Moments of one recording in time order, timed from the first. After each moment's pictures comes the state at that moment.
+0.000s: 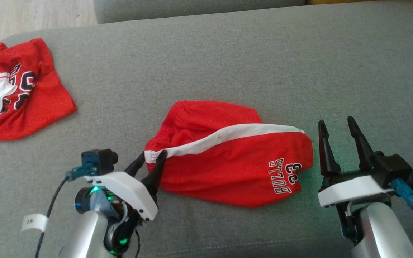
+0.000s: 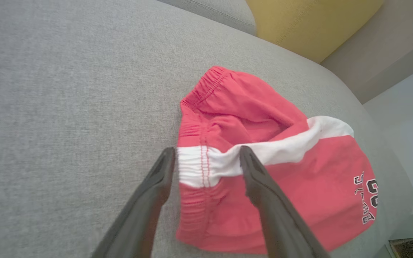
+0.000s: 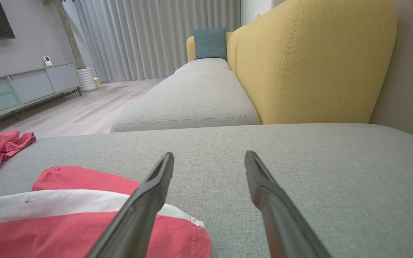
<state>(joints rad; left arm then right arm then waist) -0.17 0.06 -0.27 0.30 -0.51 -0.10 0.16 -0.15 -0.05 0.05 0.30 0.09 0.12 -0.25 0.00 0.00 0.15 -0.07</state>
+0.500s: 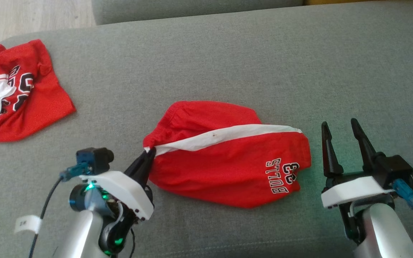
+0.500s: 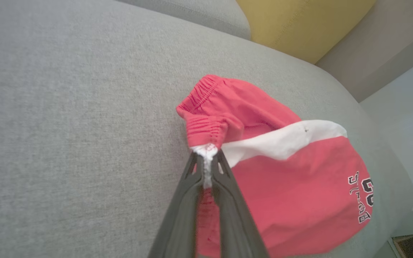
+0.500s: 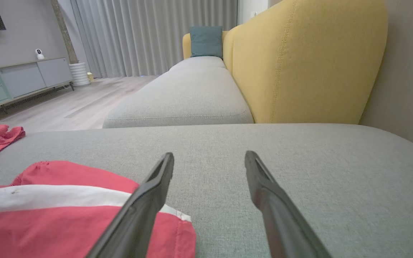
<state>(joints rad) -0.16 0.09 -0.28 0.26 -0.51 -0.10 0.15 -0.15 -0.05 0.02 0.31 0.06 0.12 -0.25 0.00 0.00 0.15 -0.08</state>
